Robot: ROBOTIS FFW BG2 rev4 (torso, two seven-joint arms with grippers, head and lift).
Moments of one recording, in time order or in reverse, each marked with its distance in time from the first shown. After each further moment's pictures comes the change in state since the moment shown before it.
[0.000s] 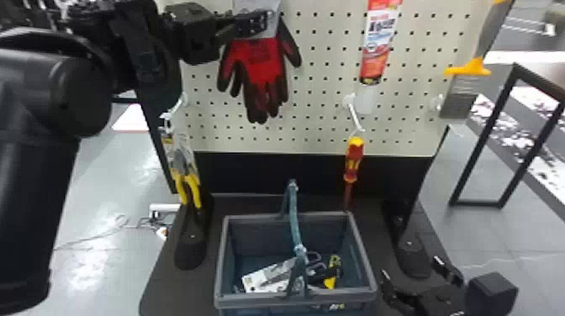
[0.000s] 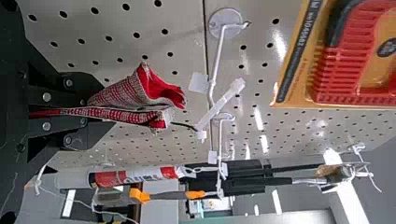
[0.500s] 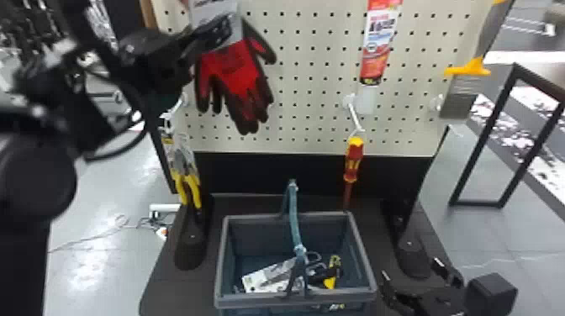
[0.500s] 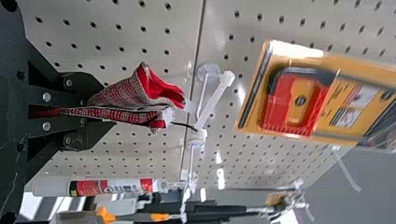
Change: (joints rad) left arm 0.320 -0.106 0.192 -0.303 0.091 -0.020 0.215; right arm 0.003 0.000 0.000 -0.002 0.000 0.006 0.000
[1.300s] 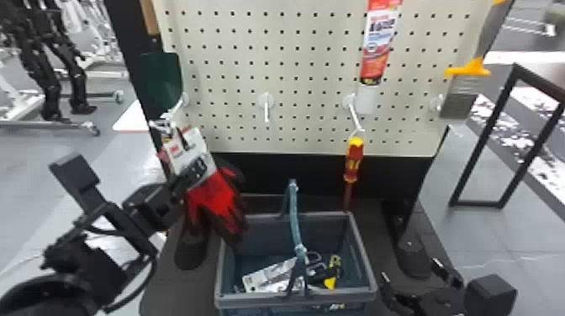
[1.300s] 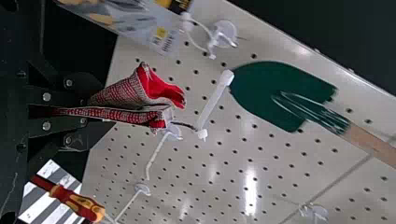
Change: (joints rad) left arm 0.417 -0.132 0.092 0.095 0.102 -0.139 0.117; right arm 0.003 0.000 0.001 -0.002 0.003 0.001 0.000
